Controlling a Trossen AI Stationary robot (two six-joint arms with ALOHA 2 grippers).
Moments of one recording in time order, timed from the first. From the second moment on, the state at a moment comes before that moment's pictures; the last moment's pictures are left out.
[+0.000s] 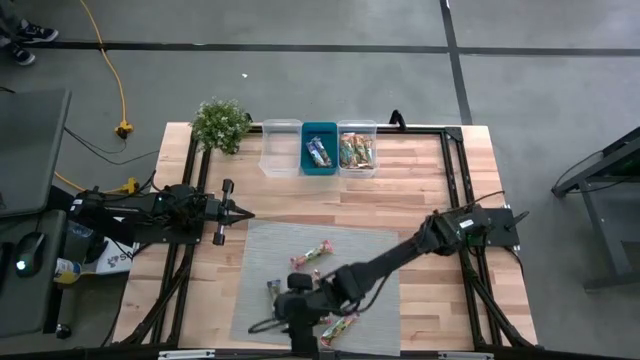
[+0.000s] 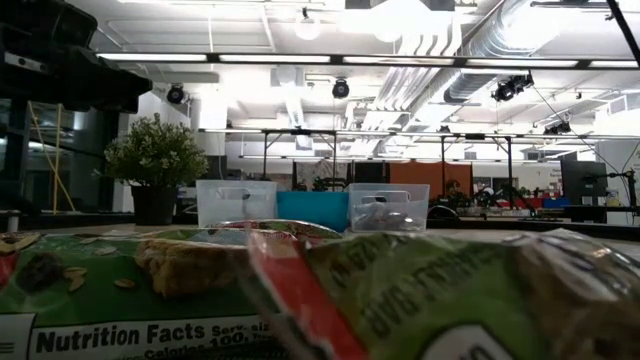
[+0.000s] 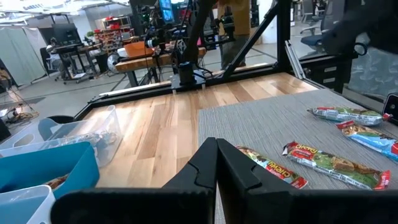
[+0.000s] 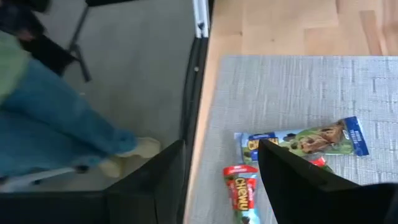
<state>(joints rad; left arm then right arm) -0.05 0.06 0.03 0.00 0.03 0.19 0.48 2.37 2.28 -0.65 0.03 0.46</state>
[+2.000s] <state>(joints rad) -0.05 0.06 0.03 0.00 0.03 0.19 0.61 2.40 2.28 -1.18 0.08 0.50</state>
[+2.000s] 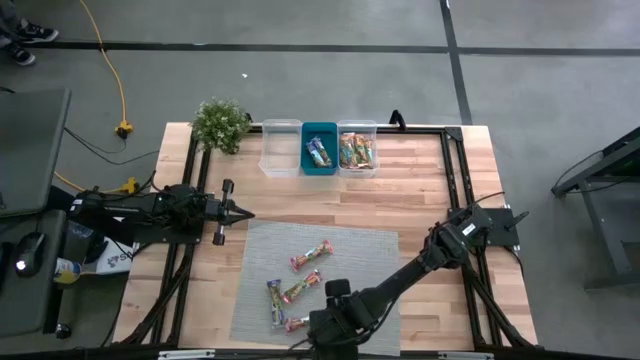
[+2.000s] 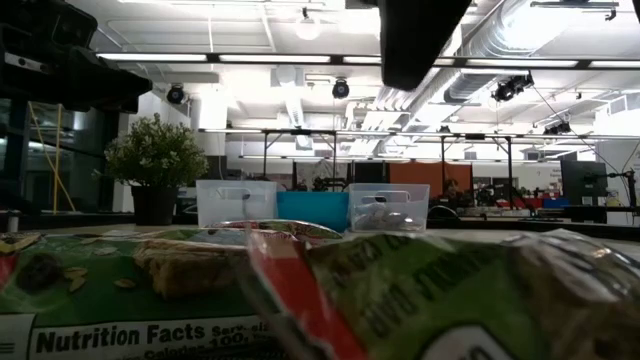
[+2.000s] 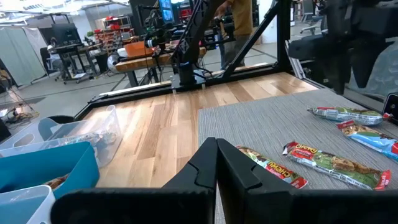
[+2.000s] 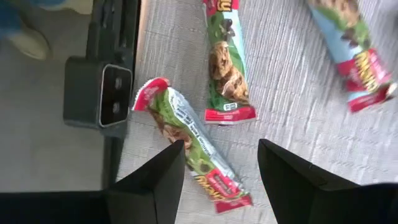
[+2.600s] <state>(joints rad) -0.05 0.06 0.03 0.00 0.03 0.19 0.67 2.40 2.11 -1.10 0.11 0.42</state>
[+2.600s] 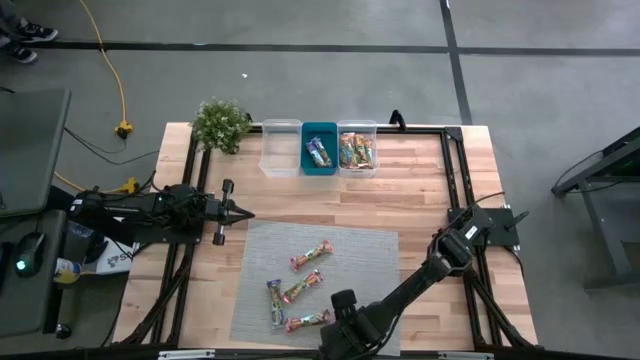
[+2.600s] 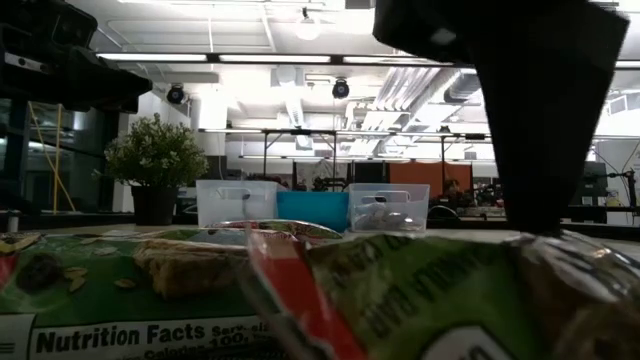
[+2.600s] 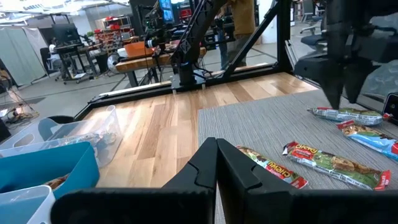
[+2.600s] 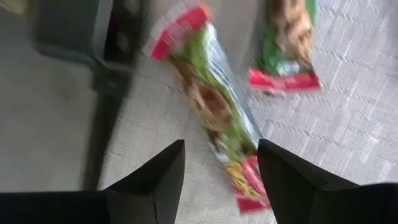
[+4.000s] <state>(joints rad) -0.05 0.06 0.03 0.00 0.03 0.19 0.67 2.39 1.95 -1.15 0.09 0.96</state>
